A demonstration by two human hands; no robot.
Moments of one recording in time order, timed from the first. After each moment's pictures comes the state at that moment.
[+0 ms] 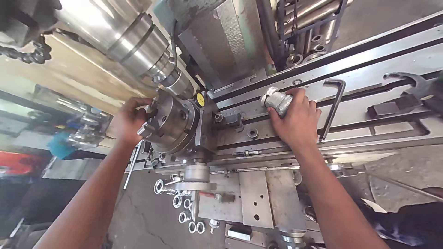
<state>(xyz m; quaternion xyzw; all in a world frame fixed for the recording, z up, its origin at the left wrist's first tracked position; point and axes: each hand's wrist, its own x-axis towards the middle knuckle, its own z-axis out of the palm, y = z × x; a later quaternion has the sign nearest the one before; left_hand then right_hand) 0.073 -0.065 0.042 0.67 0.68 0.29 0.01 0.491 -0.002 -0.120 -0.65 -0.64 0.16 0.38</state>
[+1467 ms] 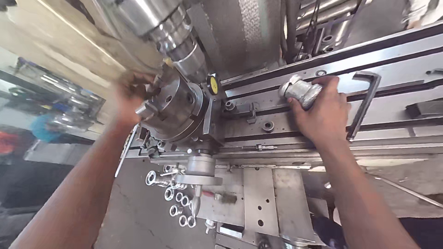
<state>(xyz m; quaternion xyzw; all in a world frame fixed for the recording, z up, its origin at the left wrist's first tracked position) 0.066 -0.062 0.040 0.70 0.64 0.32 0.02 0.492 -0.004 -0.117 -0.64 -0.65 0.15 0.37</state>
